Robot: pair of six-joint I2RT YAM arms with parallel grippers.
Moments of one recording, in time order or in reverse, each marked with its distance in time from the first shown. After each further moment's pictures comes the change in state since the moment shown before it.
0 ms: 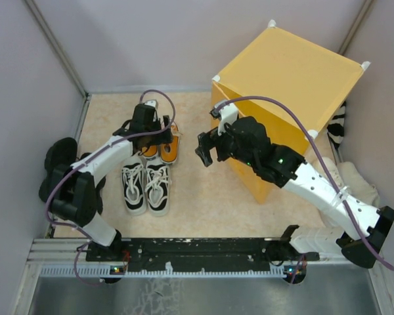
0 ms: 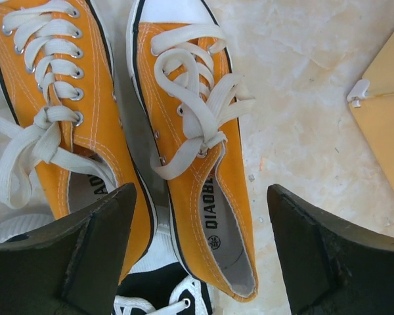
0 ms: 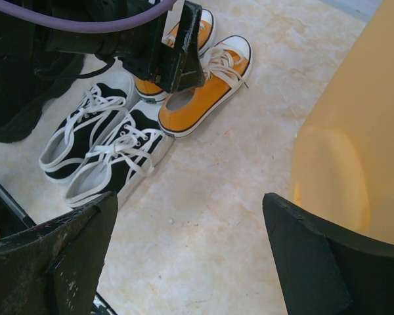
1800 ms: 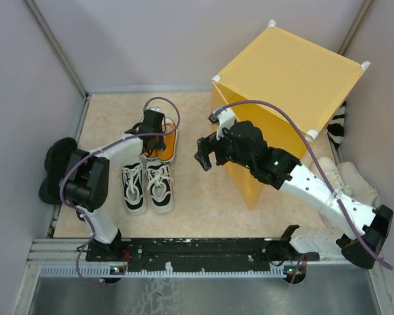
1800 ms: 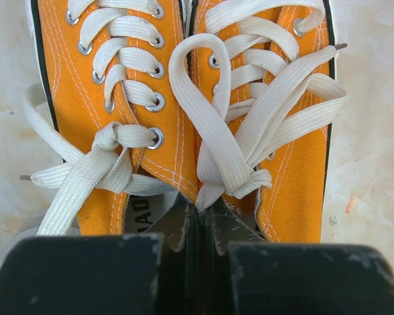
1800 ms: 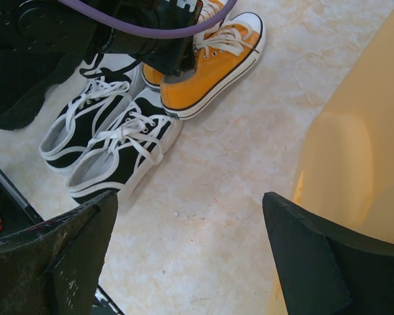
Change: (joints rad) left arm -0.023 0.176 0.009 0.022 -0.203 0.007; right arm -0.019 -0.003 -0.092 0.061 -0.052 0.015
